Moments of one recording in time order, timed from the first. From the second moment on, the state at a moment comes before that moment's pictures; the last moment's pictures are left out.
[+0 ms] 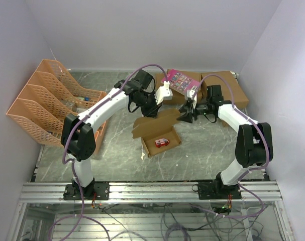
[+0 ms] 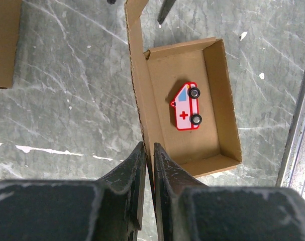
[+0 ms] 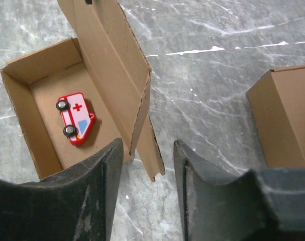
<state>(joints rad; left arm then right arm) -0.64 1.84 1.69 -0.85 0.55 0.57 0.12 1.65 1.06 -0.37 -1.15 -0.97</state>
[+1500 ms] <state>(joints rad) -0.41 0.84 0.61 -0.21 0.38 -0.25 0.12 1.66 1.10 -0.52 -1.11 -1.01</state>
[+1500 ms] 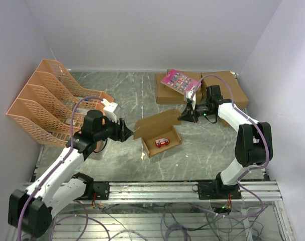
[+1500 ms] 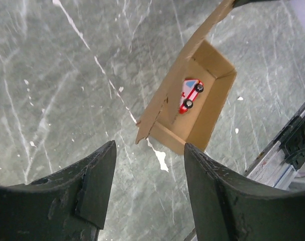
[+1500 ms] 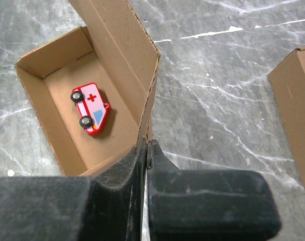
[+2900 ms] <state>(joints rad) -0.57 1.10 0.60 -0.05 0.27 -0.29 0.15 1.65 1.10 -0.43 -1.04 -0.83</state>
